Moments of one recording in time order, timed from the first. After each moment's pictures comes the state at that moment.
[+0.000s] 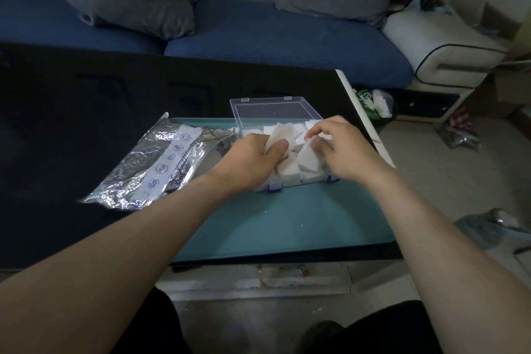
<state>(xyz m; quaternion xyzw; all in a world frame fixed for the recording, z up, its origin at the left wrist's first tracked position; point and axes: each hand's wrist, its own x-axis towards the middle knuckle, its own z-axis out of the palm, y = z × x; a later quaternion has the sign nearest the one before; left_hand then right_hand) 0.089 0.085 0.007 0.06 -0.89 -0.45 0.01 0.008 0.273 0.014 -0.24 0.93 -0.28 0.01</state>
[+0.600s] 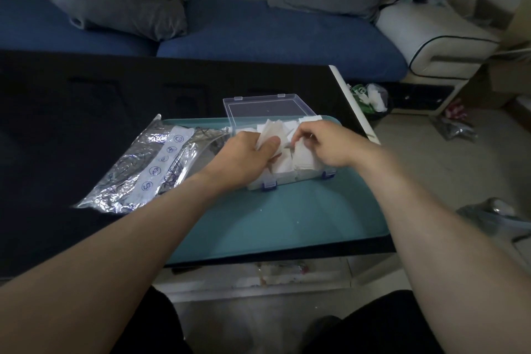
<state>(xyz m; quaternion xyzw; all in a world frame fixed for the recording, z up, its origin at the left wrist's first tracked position) 0.083 0.084 0.007 0.07 -0.89 -0.45 -0.01 -0.013 0.267 0.018 -0.28 0.93 -0.18 0.13</state>
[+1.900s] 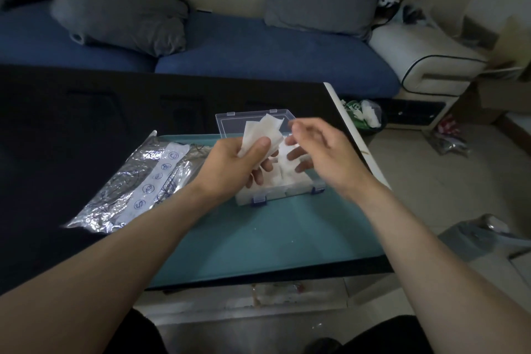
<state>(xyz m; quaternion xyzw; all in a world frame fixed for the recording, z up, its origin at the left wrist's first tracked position) 0.094 0.084 0.021 0.03 -0.78 -0.62 0.07 0.030 0.261 0.032 -0.19 0.79 -0.58 0.07</state>
